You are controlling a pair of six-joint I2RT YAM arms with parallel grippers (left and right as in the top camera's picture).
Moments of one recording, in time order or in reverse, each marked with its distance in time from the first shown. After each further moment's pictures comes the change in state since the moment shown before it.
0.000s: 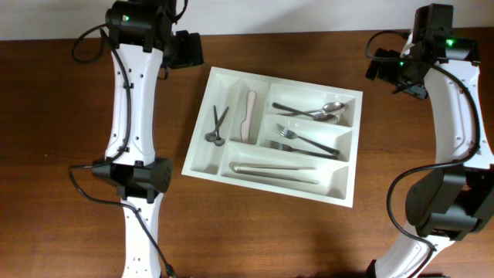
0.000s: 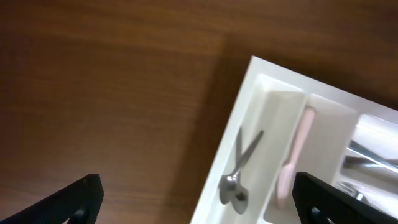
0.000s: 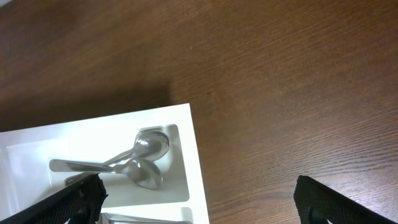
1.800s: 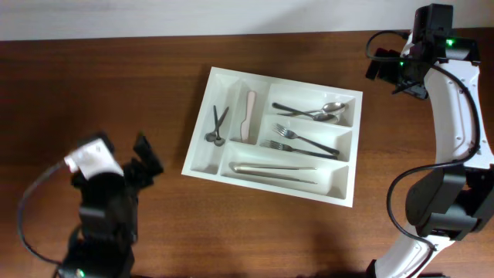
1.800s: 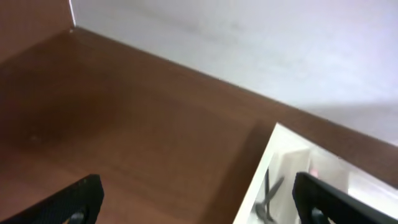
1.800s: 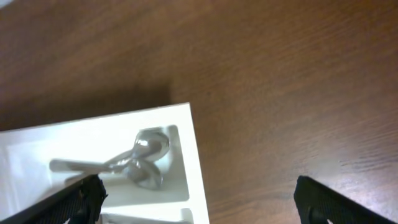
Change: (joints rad) left arm 0.003 -1.767 -2.197 1.182 -0.288 -0.110; right arm 0.000 0.000 0.001 0.000 0.000 0.000
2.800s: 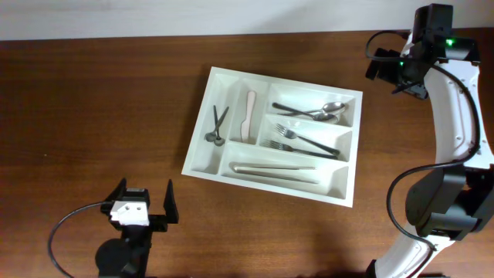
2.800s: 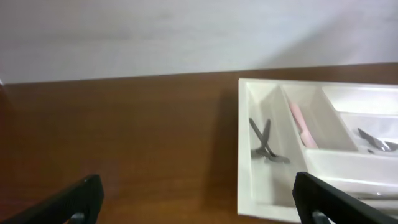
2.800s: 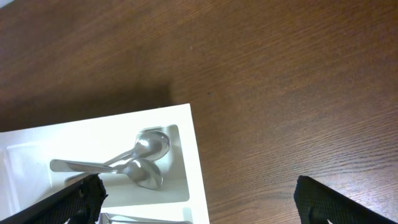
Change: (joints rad) left arm 0.151 -0.646 -0.604 0.183 0.414 0.425; right arm 0.000 0.000 0.000 0.000 0.000 0.000
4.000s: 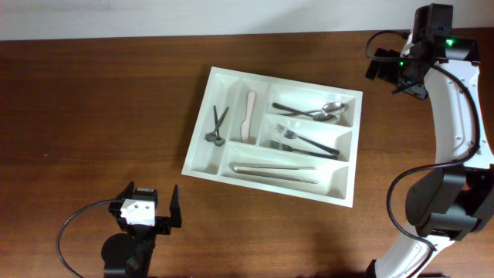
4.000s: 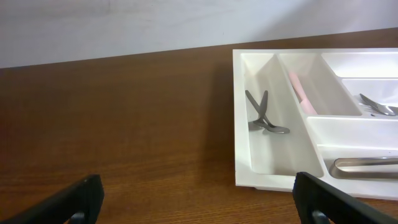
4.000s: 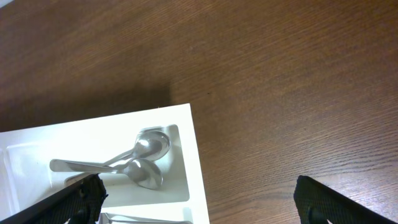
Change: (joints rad) left arm 0.004 0.000 -0.057 -0.021 0.031 0.045; right arm 0.000 0.000 0.000 0.000 0.000 0.000
